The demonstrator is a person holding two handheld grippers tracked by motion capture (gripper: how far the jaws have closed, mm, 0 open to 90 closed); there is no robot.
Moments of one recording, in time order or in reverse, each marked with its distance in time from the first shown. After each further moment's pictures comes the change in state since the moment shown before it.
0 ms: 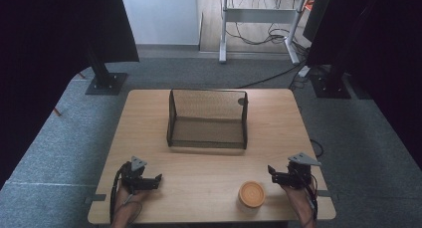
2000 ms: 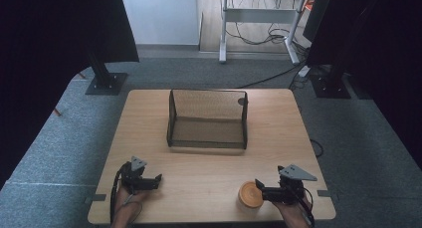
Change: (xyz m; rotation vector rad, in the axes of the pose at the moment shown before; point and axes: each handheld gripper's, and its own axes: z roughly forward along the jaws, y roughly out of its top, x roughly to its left) left arm 0.000 0.000 0.000 0.000 0.004 -0.003; right arm 0.057 -0.001 -0.041 -0.058 0.152 -0.058
